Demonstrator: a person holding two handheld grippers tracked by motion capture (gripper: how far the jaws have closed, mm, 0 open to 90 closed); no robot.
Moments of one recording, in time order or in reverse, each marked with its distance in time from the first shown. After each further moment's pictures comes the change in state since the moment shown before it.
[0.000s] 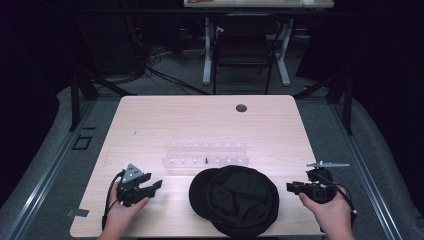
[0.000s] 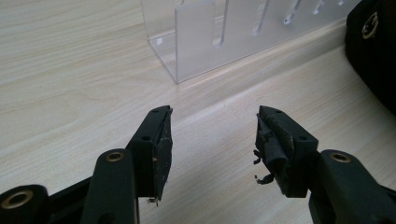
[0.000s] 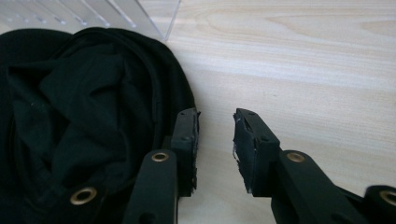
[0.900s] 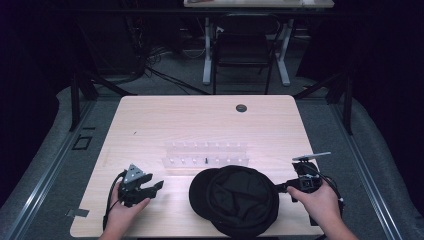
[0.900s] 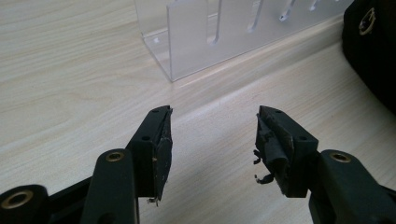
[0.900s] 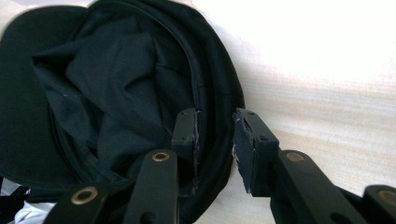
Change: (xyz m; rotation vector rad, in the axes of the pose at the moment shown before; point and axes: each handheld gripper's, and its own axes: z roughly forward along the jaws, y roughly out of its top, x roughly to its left) left arm -0.002 0.000 0.002 0.011 -0.003 0.010; right arm 0.017 0.023 0.023 0.209 0.050 0.108
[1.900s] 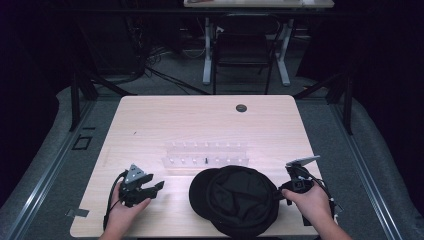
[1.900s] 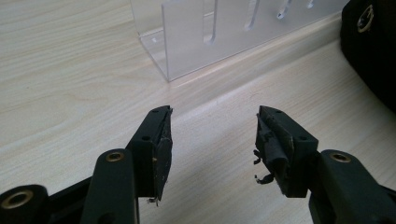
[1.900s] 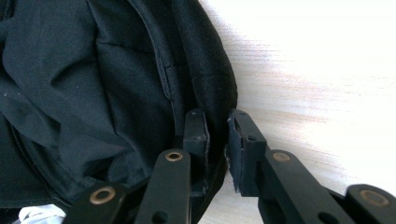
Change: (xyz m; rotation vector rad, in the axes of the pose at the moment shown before) left arm -0.001 0.000 0.002 0.001 -0.007 0.008; right arm -0.011 0.001 0.037 0.133 -0.006 0.114
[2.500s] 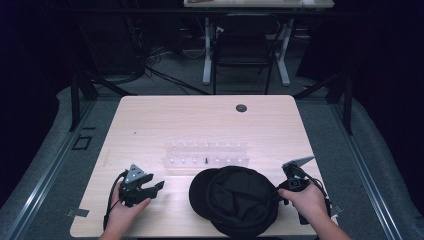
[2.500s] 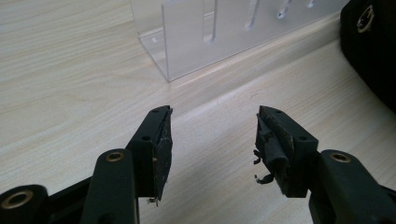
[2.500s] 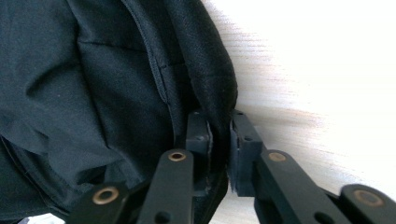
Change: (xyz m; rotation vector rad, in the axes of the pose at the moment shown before) left arm 0.000 0.000 0.001 -0.002 0.000 0.004; right arm -0.003 0.007 0.012 0.101 -0.008 0.027
